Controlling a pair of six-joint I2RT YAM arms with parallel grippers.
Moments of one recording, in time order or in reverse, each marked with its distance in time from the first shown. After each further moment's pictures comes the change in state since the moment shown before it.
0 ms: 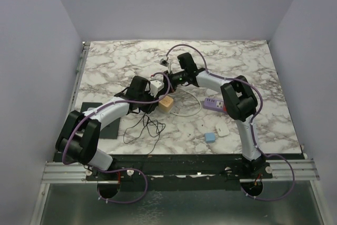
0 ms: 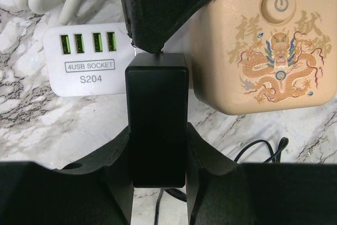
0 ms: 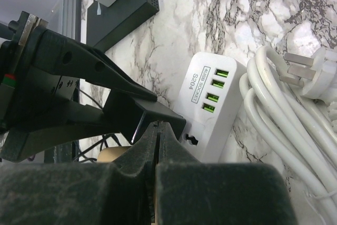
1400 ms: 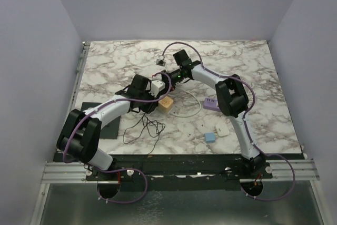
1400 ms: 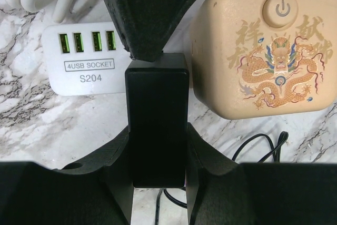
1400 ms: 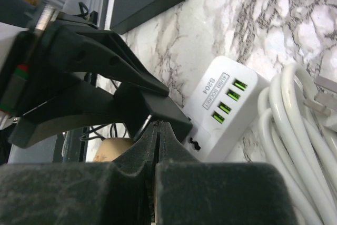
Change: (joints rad) left arm -0.004 0.017 0.043 -0.068 0.000 0.033; right arm -0.004 0.156 0.299 -0.379 -0.195 -0.267
